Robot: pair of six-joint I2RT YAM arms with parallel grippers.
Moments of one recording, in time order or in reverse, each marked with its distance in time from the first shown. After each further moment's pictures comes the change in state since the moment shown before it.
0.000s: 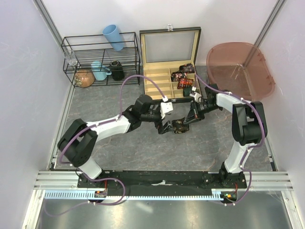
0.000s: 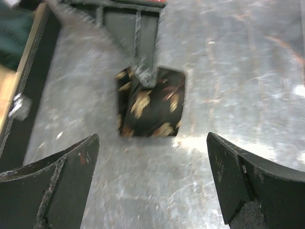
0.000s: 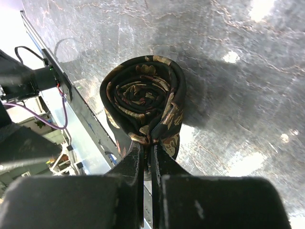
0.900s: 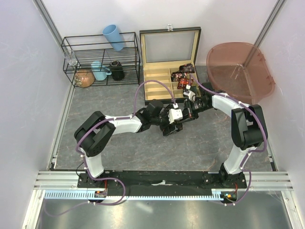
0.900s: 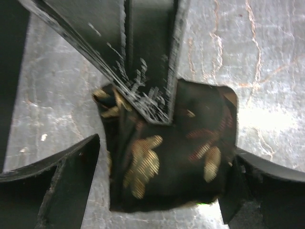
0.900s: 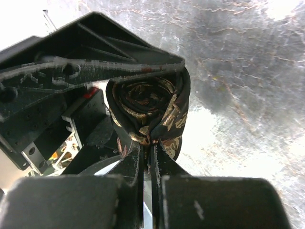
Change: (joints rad) left arm -0.073 0.229 0.102 -0.024 -0.148 0.111; right arm 0.101 -0.065 -0.014 0.089 -0.038 0.138
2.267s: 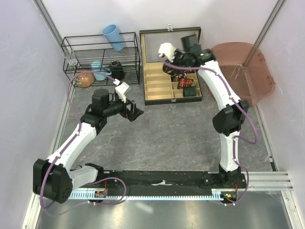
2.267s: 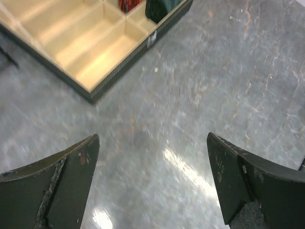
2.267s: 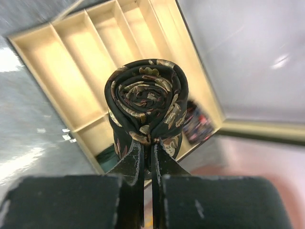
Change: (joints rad) left arm 0.486 -0.674 -0.163 -0.301 0.098 -0.364; right arm 0.156 0.327 1.197 -0.307 0.644 -0.898
